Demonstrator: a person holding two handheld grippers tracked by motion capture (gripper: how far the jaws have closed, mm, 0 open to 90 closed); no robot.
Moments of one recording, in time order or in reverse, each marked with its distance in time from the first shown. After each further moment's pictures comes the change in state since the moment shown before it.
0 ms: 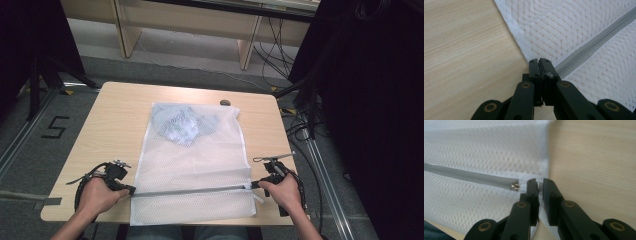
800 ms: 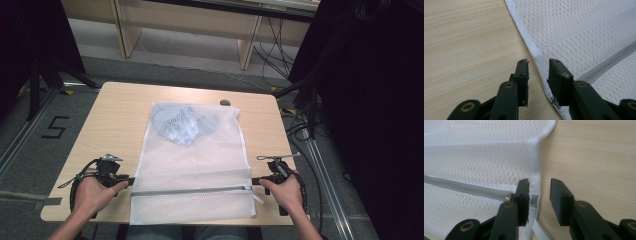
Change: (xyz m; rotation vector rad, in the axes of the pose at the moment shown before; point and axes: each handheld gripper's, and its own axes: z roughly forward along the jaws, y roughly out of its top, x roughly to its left) left arm 0.011 0.000 -0.009 -0.216 0.038 -0.086; right arm -0.003 -0.003 -0.001 -0.119 0.004 0.044
